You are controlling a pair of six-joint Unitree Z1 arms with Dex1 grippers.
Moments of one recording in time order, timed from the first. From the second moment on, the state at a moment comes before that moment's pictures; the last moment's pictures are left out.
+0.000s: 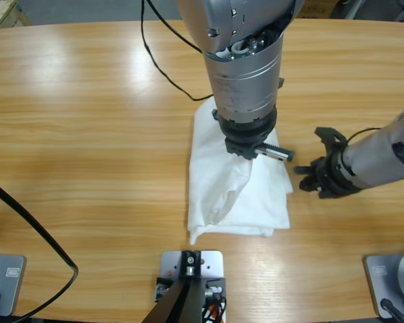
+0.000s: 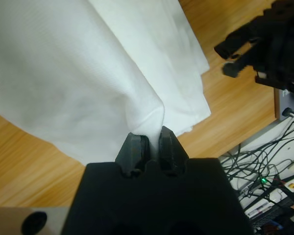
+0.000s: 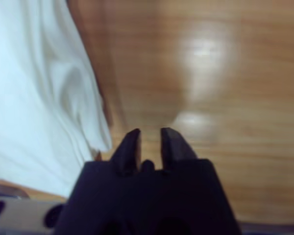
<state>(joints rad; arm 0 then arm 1) -1.11 2.47 -2.61 1.51 -0.17 -0.59 0.72 1.68 -0.75 0.50 0.07 0.70</state>
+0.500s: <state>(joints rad) -1.11 2.56 -2.63 1.51 -0.17 -0.61 0.76 1.73 -0.75 0.39 0.17 0.72</state>
